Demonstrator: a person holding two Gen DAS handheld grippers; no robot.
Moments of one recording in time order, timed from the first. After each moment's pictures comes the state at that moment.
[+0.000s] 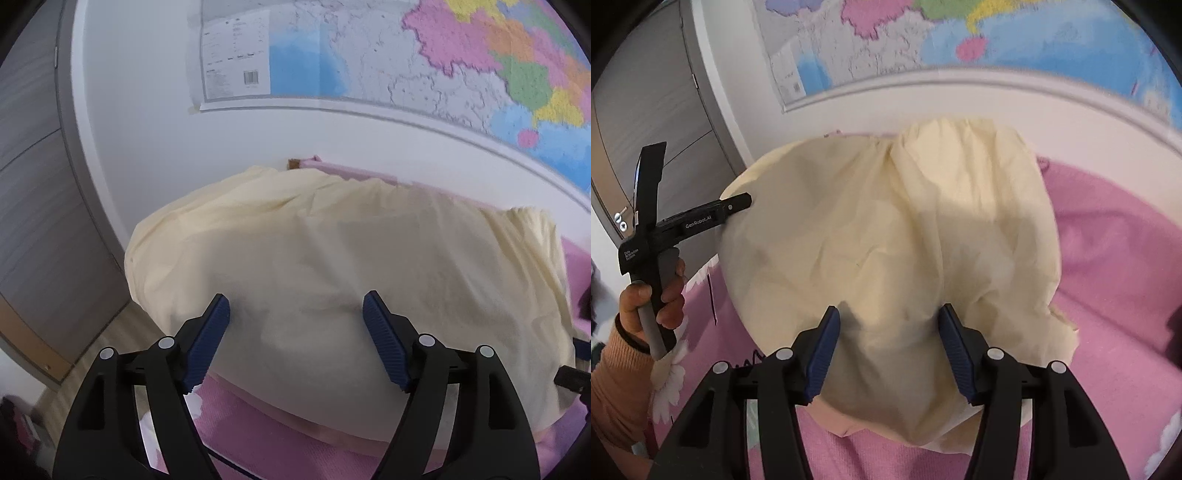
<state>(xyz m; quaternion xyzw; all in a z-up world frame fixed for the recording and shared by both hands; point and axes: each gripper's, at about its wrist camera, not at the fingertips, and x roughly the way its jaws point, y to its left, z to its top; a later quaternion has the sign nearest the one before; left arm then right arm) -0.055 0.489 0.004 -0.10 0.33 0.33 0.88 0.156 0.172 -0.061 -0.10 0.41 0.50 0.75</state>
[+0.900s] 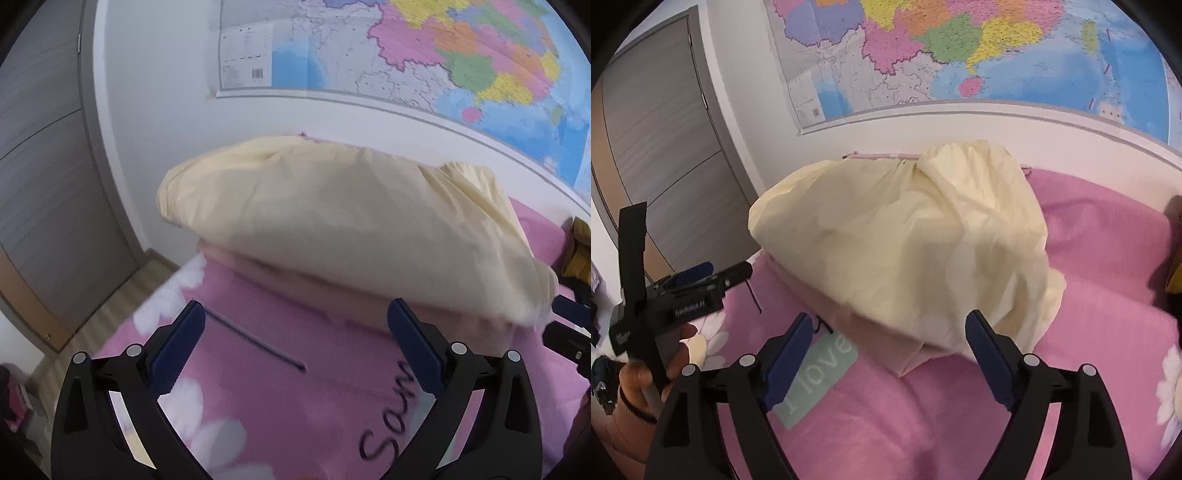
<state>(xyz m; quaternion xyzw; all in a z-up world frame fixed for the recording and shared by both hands) -0.133 0.390 0.010 -0.13 0.33 0.33 0.88 0.078 0.134 -0.023 -0.07 0.38 0.49 0.78</state>
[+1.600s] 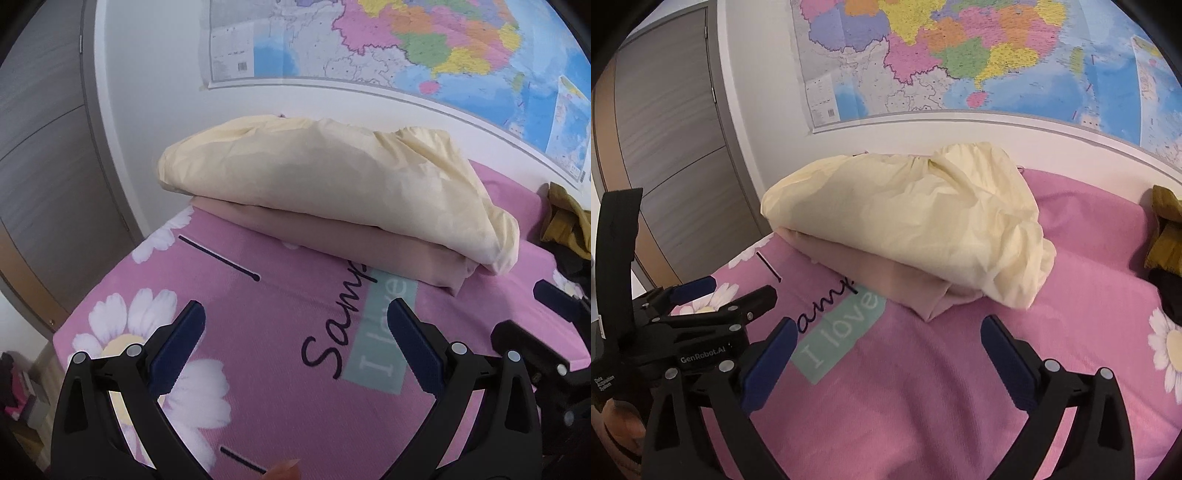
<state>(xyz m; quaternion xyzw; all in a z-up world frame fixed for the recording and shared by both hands) -0.157 0.316 0.005 -0.13 0.35 0.32 0.87 0.009 0.105 -0.025 -0.08 0.34 0.47 0.81</state>
